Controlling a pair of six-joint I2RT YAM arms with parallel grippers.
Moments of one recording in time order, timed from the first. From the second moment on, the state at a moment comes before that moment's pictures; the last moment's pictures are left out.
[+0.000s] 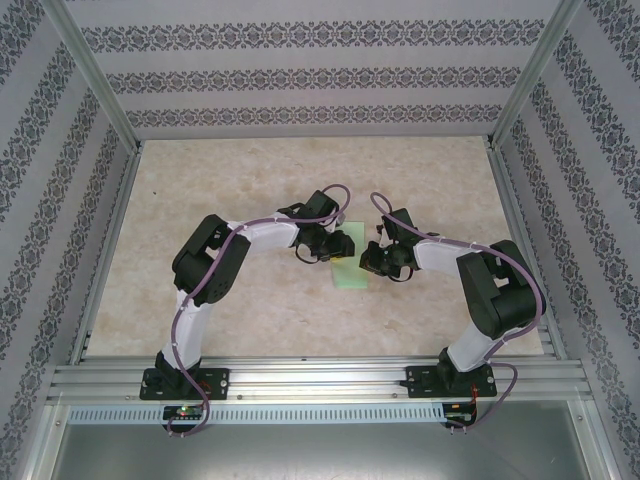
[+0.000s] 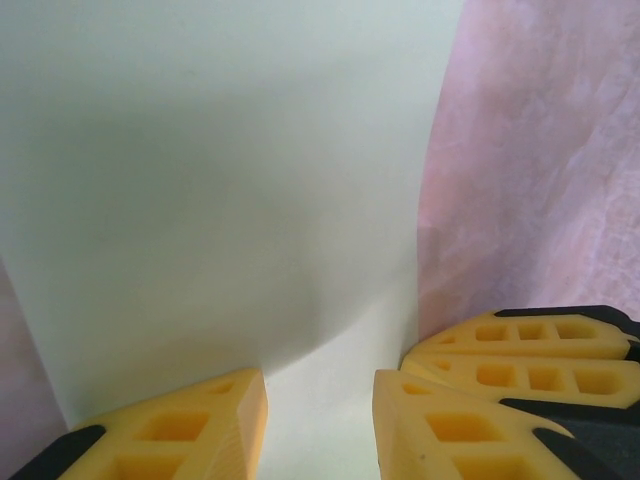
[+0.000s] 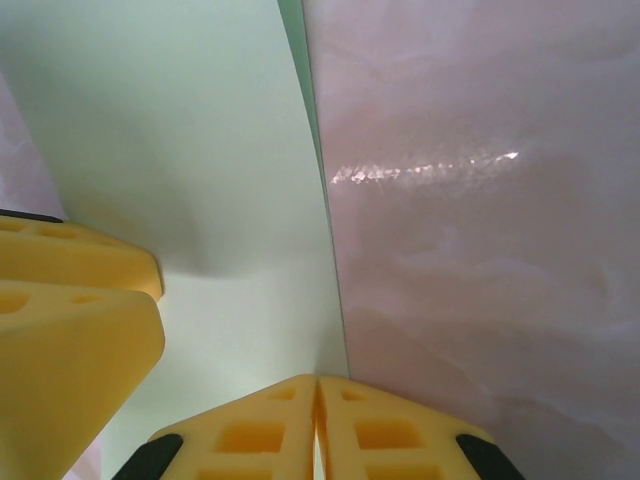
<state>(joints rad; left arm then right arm) -0.68 2.14 1.43 -0.33 0.49 -0.73 0.36 1.66 0.76 -0.22 -0.37 0.61</state>
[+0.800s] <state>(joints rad) -0.67 2.14 1.40 -0.28 0.52 -0.72 0.27 1.80 1.02 -0.16 -0.50 0.66</state>
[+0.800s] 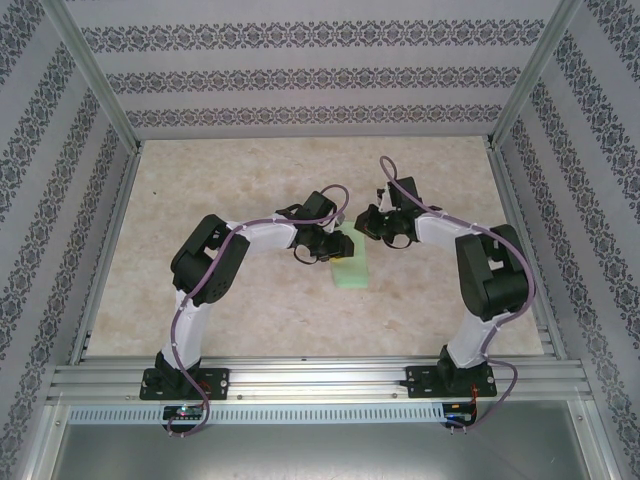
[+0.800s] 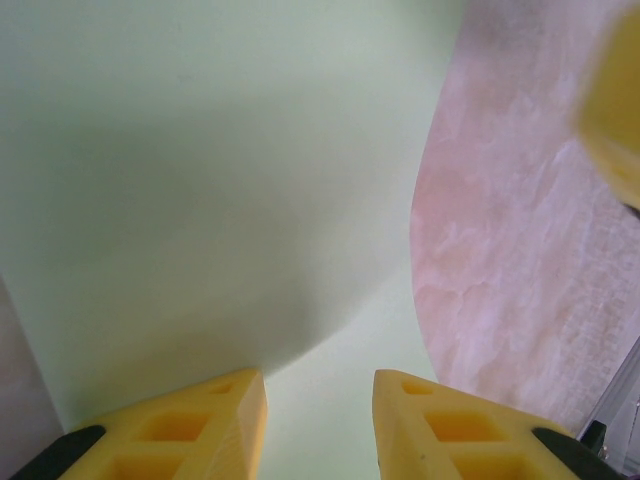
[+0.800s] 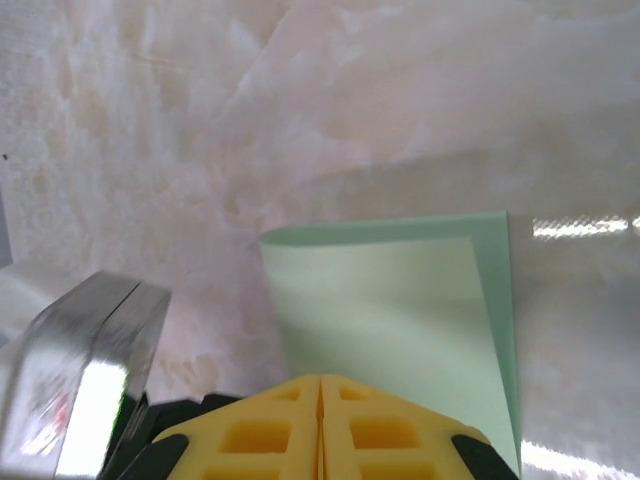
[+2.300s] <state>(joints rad) -0.82 1.99 1.11 0.01 0.54 -0.64 0.29 1.96 1.09 -0.20 -0.51 0.67</state>
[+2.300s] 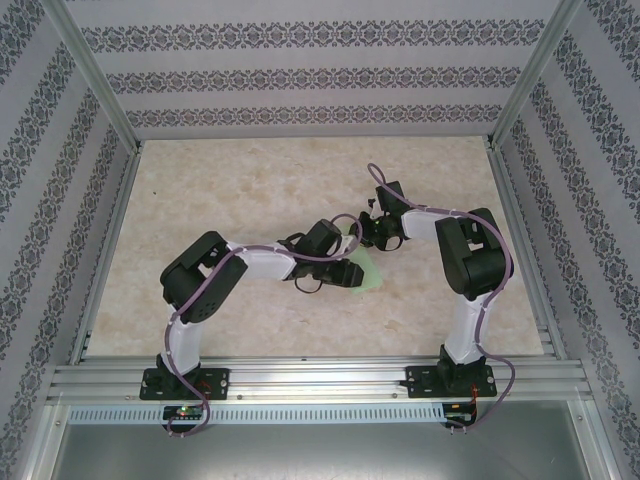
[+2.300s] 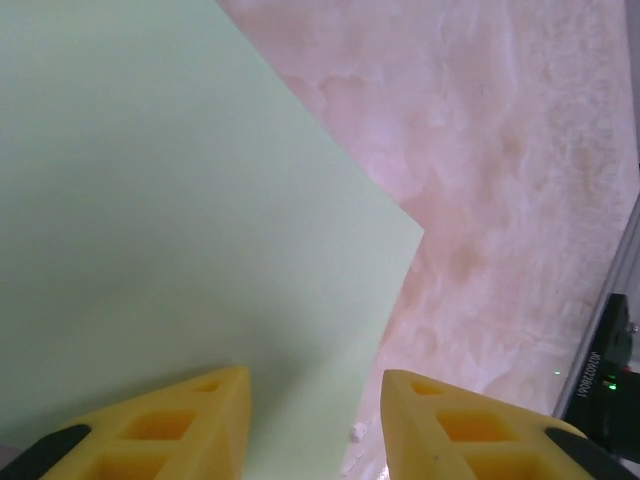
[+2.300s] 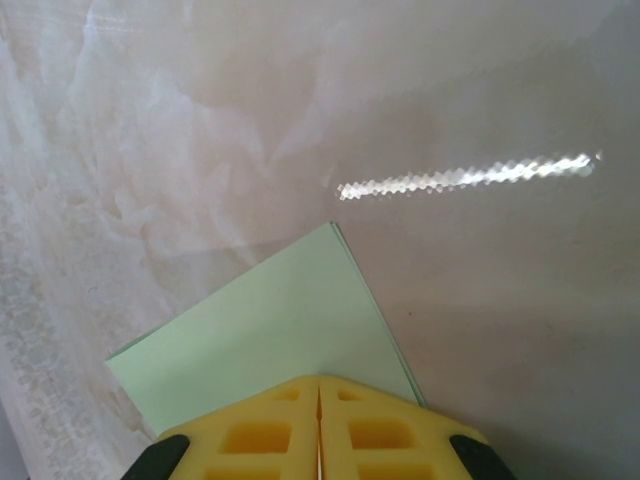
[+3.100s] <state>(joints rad) -0.85 1.80 0.98 0.03 0.56 -0.75 0.29 1.97 1.10 -0.19 -0.51 0.67</state>
